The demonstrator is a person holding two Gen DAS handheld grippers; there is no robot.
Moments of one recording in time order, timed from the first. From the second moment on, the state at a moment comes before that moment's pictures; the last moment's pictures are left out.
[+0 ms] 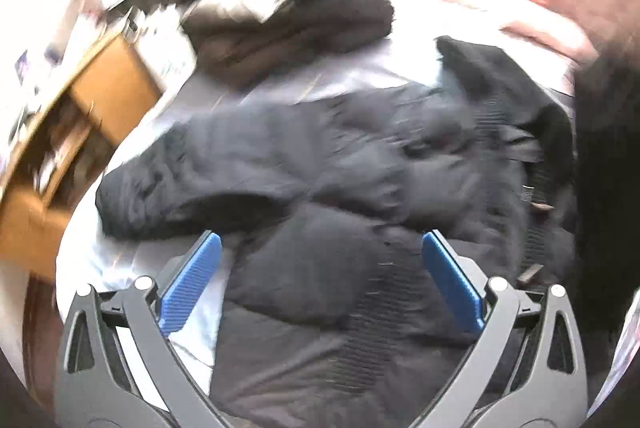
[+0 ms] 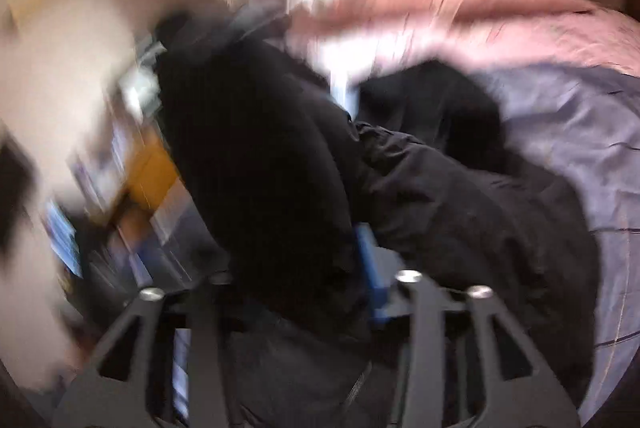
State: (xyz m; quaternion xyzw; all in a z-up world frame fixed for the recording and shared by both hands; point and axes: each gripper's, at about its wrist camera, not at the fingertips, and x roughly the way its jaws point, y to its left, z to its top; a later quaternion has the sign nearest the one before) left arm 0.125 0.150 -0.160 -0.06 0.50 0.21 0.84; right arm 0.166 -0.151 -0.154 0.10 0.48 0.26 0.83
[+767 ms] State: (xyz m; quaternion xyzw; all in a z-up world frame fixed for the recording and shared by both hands) left arm 0.181 0.061 -0.290 -0.04 0.66 0.02 0.75; right arm 0.198 -0.273 -0.291 0.23 0.55 0.07 0.80
